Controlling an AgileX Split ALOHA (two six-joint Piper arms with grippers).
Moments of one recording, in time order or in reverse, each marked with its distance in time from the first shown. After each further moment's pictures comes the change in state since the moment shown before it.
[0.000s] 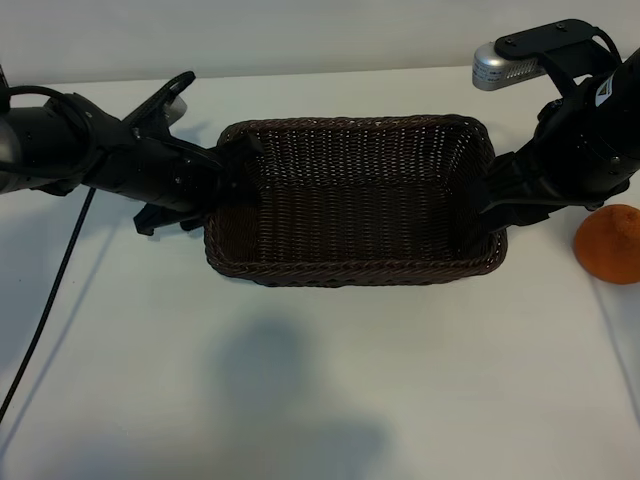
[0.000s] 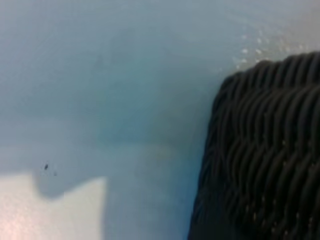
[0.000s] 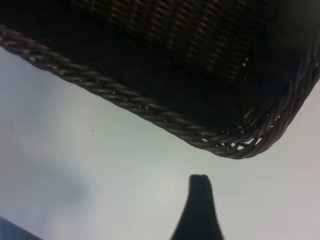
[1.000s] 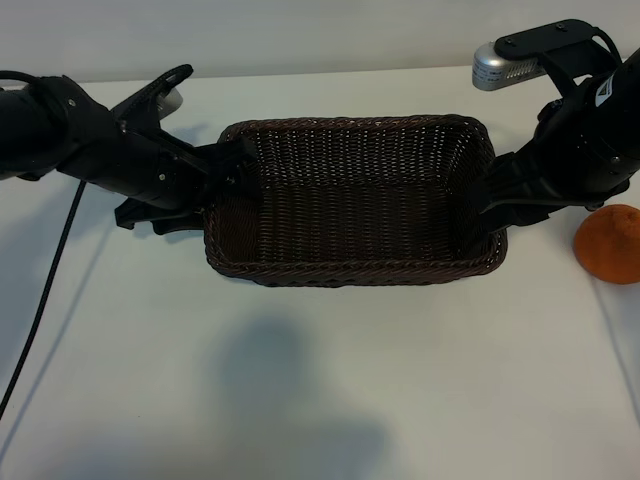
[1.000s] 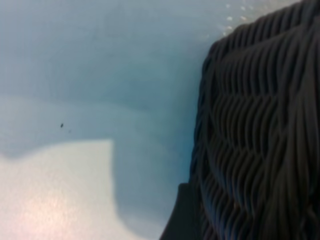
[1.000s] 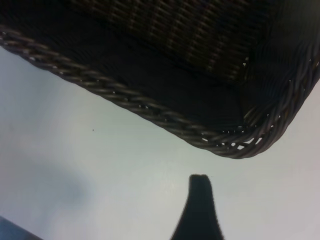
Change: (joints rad) left arm 0.000 -0.089 -0.005 0.205 0.109 -0.111; right arm 0.000 0.000 0.000 0.000 0.000 0.000
